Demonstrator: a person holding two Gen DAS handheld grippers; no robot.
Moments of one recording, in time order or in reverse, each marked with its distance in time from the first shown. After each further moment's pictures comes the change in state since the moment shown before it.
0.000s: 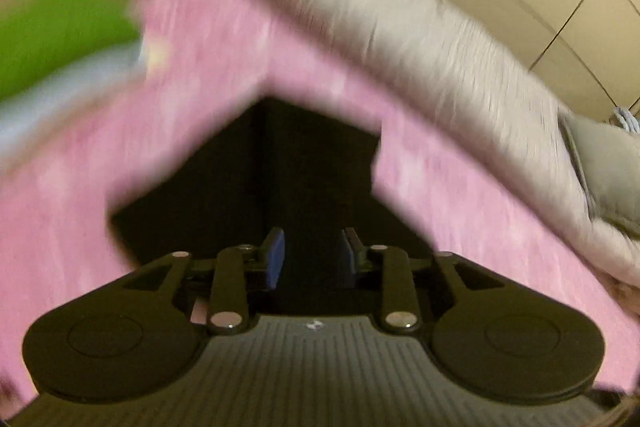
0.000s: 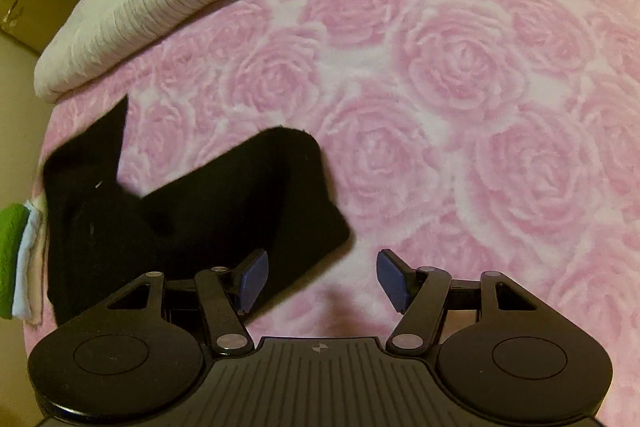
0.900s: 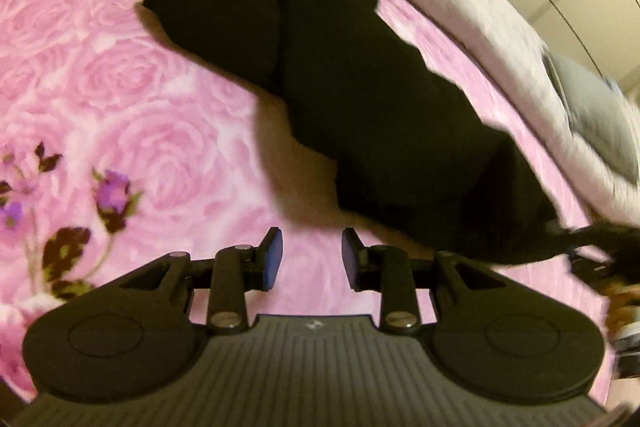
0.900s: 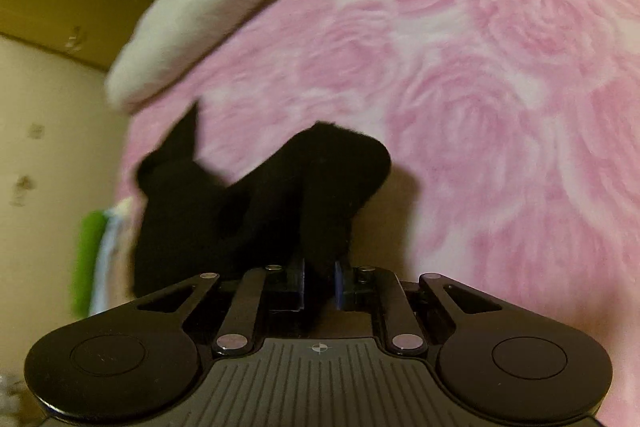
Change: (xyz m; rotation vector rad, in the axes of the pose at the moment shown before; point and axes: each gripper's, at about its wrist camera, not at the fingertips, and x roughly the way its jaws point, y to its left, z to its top) left arm -0.041 0.023 -0.160 0.009 0.091 -0.046; right arm -0.011 -0.016 -0.022 0.072 0.039 0.384
